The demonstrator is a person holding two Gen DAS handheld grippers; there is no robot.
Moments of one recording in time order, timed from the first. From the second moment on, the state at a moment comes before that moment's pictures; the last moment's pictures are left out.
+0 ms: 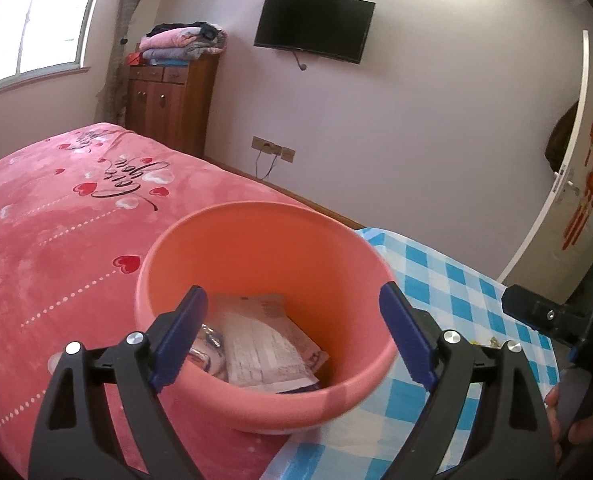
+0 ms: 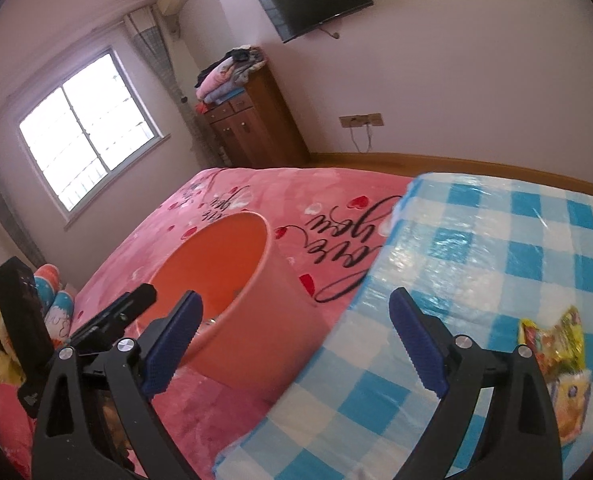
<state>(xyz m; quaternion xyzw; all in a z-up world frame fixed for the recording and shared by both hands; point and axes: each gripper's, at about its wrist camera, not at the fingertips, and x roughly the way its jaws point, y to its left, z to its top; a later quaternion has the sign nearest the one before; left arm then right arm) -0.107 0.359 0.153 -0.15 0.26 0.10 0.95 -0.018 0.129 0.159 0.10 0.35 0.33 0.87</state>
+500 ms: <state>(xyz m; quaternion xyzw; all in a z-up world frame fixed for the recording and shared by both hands) -0.103 0.309 0.150 -0.13 0.27 0.06 0.95 -0.047 0.083 0.153 0.07 0.32 0.27 0.91</state>
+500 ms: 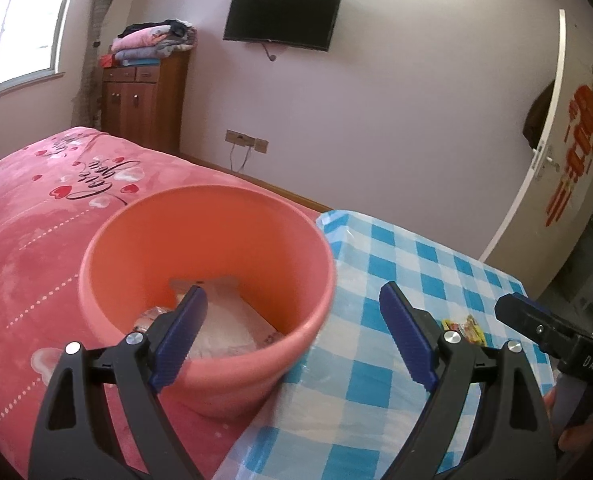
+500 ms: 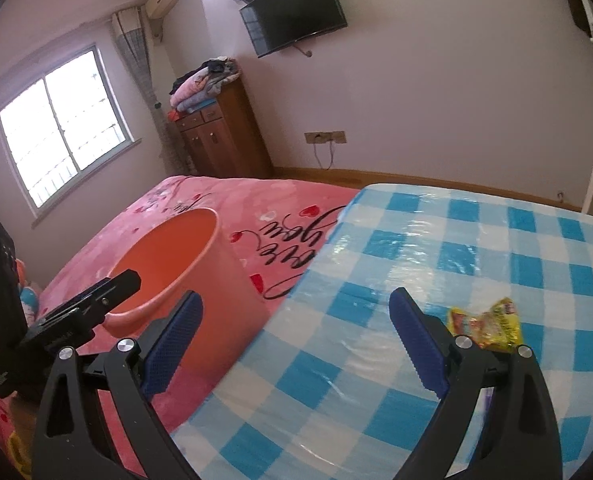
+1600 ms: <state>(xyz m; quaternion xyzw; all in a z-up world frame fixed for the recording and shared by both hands) -0.094 0.174 0.124 -0.06 0.33 -0.05 0.94 -0.077 -0.046 0.107 0.07 0.32 0.12 0.94</state>
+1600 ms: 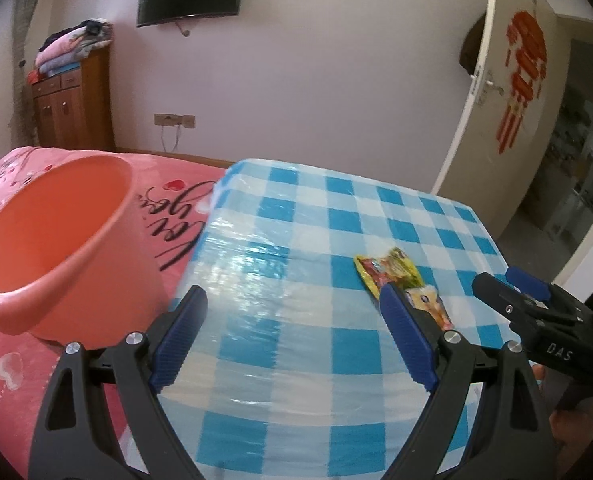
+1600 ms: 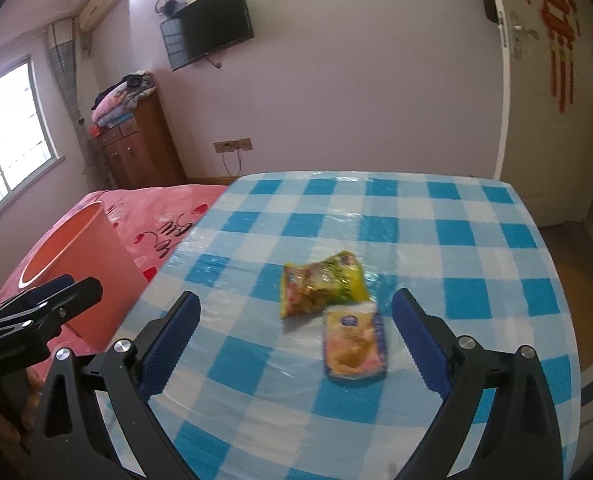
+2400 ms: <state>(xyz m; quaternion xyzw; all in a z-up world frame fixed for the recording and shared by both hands) -0.062 0.082 0.077 0.01 0.38 -0.10 0.92 -0.068 -0.134 0.046 0.11 0.34 0.06 0.93</state>
